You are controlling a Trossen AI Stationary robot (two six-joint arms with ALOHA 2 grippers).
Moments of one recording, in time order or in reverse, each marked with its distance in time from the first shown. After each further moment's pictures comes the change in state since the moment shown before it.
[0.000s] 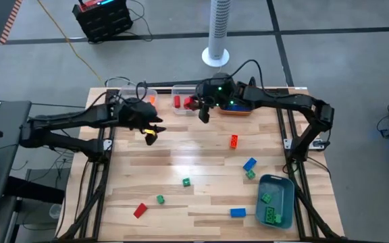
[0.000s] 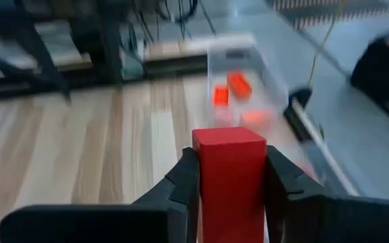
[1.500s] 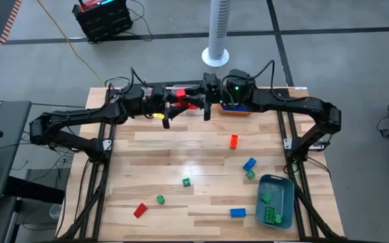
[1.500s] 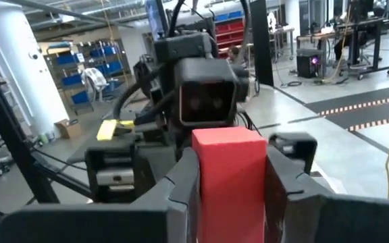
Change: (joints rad) left arm 0.098 0.180 -0.023 0.914 0.222 0.000; right arm 0.075 -0.094 -0.001 0.406 -0.115 0.269
